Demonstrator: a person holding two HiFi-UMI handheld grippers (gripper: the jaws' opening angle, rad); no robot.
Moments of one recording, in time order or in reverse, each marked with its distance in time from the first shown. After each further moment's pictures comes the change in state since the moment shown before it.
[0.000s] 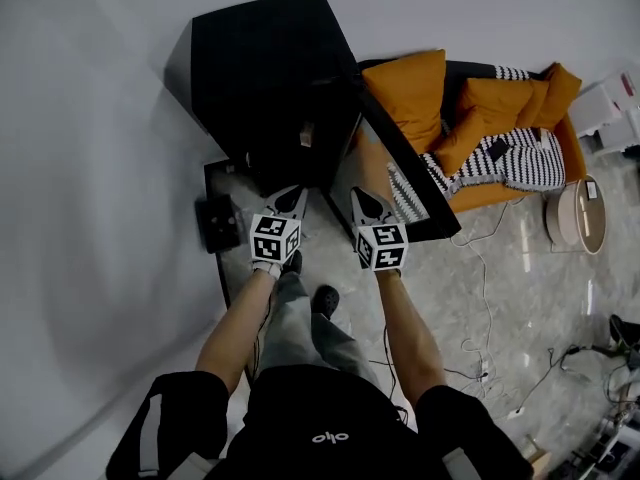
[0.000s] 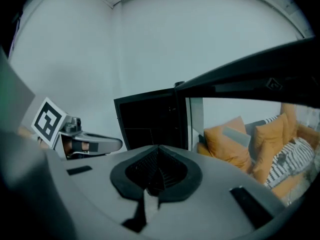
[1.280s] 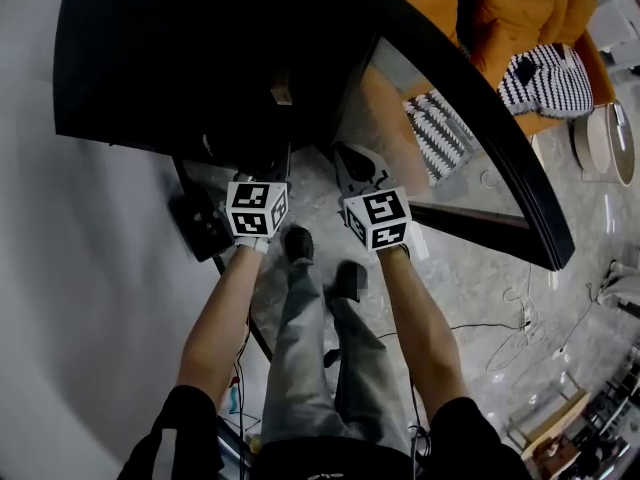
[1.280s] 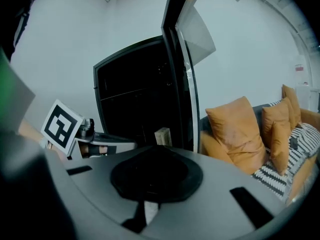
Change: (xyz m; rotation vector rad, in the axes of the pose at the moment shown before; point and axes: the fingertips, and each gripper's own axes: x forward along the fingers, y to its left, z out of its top) left arm 0.162 0.111 -0.118 0.118 0.024 -0.050; right arm 0.161 -0.039 -0.127 0.024 -0.035 -0.043
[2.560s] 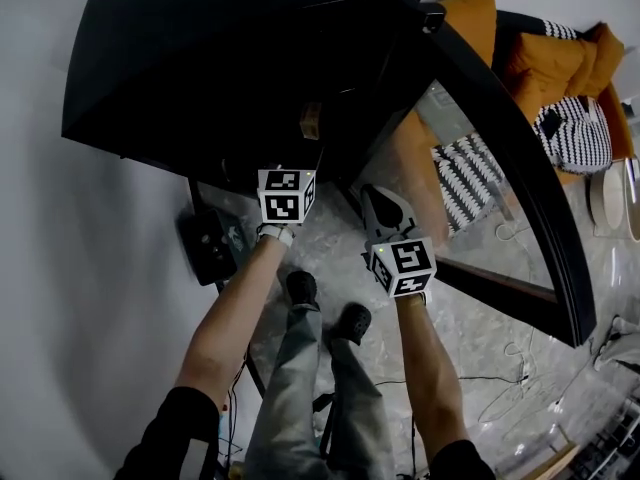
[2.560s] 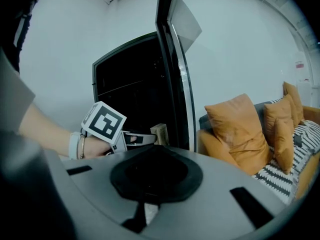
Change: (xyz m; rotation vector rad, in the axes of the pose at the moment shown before) left arm 0.082 0.062 -0.004 -0.003 0.007 0.165; right arm 0.013 -0.018 -0.025 0.000 -0.026 0.018
